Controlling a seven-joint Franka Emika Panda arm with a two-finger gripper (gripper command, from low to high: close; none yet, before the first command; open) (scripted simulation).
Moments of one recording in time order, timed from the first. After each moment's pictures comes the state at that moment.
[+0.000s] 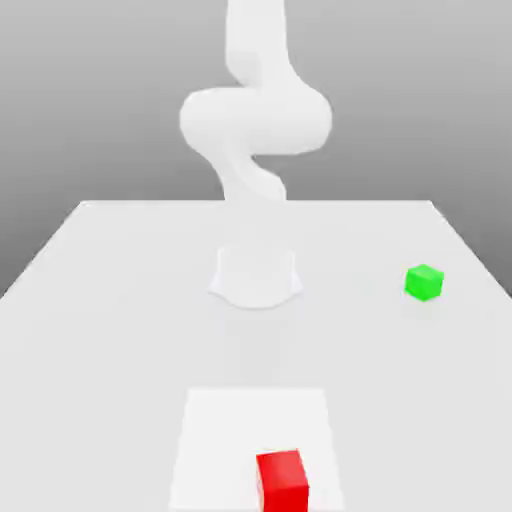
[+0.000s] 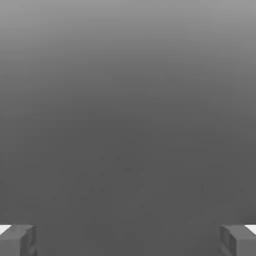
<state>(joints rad) 0.01 -0.71 0.00 -2.31 0.00 2.33 0.79</state>
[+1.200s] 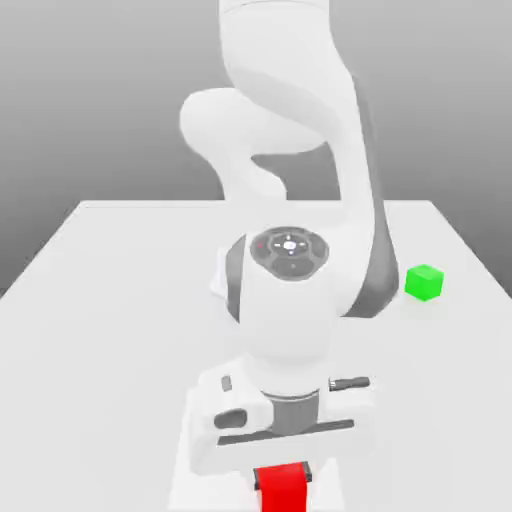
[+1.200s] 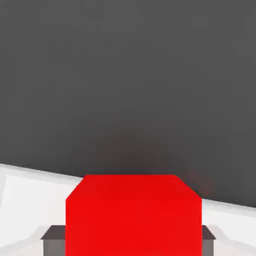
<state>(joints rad) 0.06 0.40 0.00 -2.41 0.00 2.82 0.67</state>
